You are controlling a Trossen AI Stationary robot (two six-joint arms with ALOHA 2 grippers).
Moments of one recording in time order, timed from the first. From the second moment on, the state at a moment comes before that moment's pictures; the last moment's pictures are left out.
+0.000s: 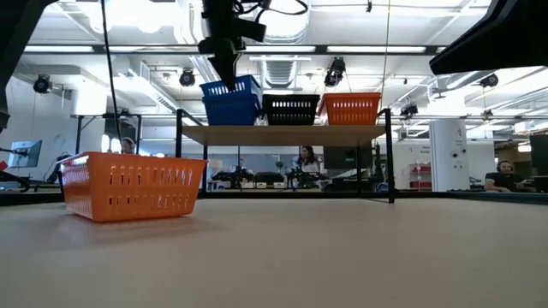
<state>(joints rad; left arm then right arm) 0.29 1.80 1.93 -1.35 -0.45 0.40 0.87 1.67 0.95 -0.60 1.21 0.68</state>
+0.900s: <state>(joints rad) 0.33 1.73 1.94 -1.37 -0.31 0.48 0.86 1.67 0.95 -0.59 1.21 0.68</state>
